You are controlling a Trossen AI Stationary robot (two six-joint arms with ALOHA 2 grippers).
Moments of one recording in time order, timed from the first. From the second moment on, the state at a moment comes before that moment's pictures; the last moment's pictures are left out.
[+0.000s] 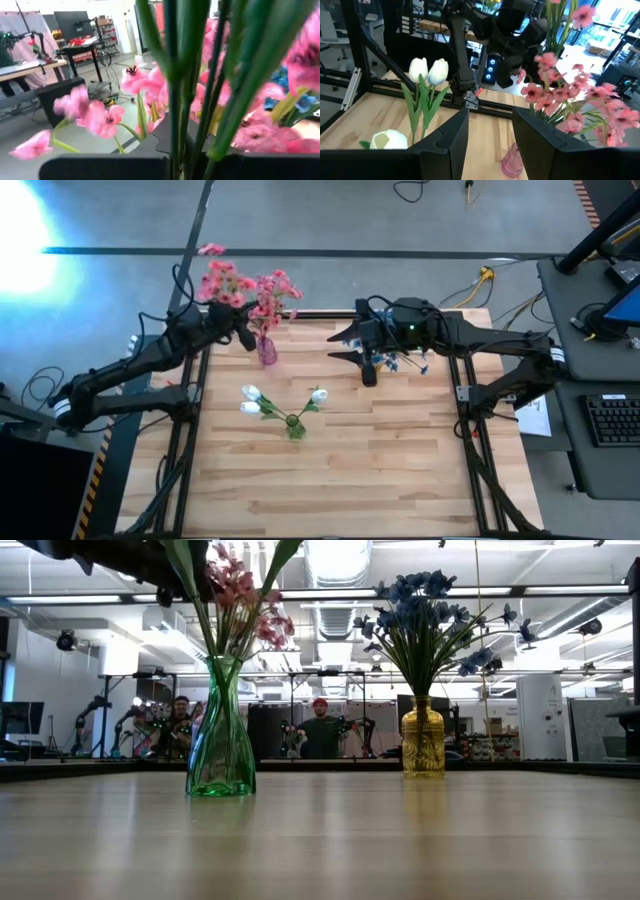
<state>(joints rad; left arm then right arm) 0.55 0.82 0.70 0.09 -0.16 0.12 -0.13 1.40 1.44 -0.24 -0.15 -0.25</state>
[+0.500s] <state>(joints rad) 0.59 0.84 0.70 0.06 -0.15 0.08 -0.13 1.42 1.44 -0.23 -0.15 -0.27</state>
